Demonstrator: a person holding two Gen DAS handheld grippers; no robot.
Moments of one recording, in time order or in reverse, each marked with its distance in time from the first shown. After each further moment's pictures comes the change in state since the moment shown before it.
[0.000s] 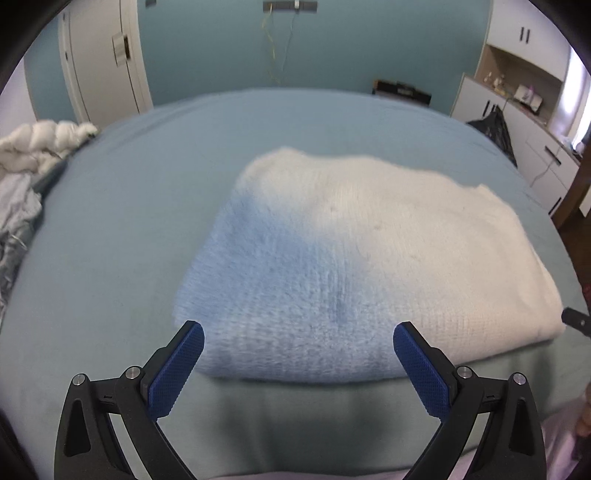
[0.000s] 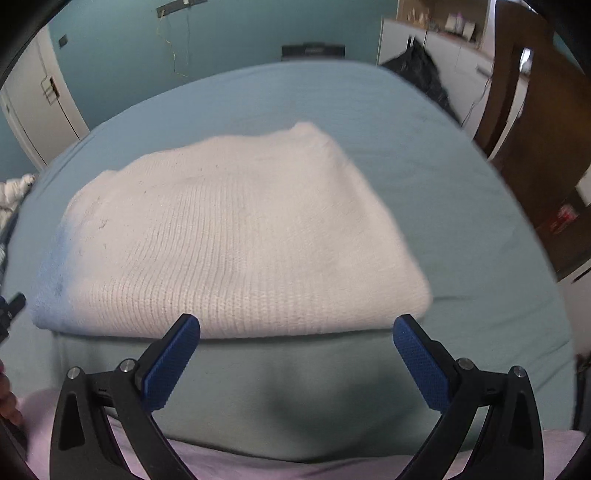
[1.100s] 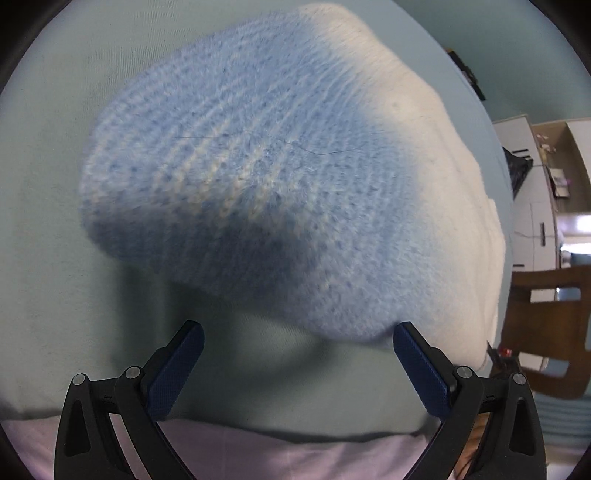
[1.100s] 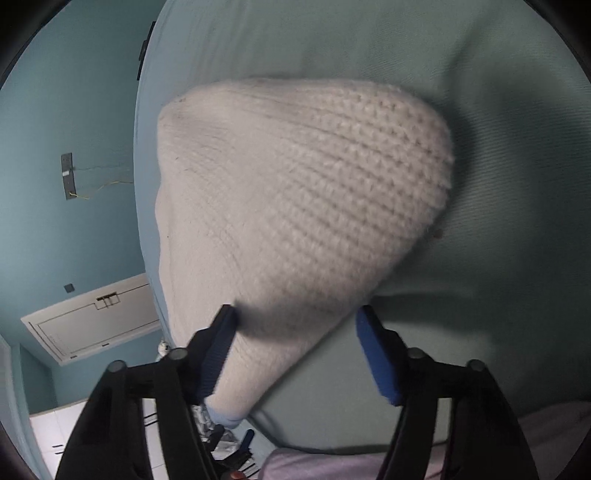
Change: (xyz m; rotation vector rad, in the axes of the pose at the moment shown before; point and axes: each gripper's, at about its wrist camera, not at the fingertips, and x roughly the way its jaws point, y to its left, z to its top) left arm 0.076 0.037 -0.040 -0.497 0.442 -0.321; right arm 0.133 -0.162 -0.033 0.977 0.314 0.628
